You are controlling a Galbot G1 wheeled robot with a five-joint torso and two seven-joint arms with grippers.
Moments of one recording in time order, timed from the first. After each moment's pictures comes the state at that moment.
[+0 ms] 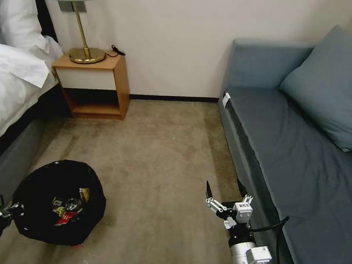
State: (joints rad) left arm 1.58 -1.23 -1.20 -1.84 -0.86 0.73 -0.09; right arm -1.70 1.42 0.36 2.07 0.02 0.22 0.06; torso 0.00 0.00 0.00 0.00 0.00
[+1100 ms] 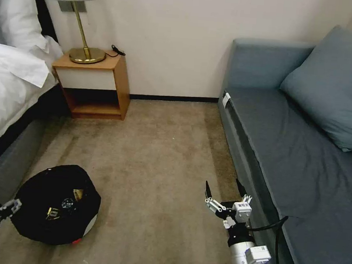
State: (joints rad) left arm 1.68 -1.28 -1.17 -1.98 -0.68 0.32 0.03; right arm -1.70 1.41 0.36 2.07 0.02 0.22 0.06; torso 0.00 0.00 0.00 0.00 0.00
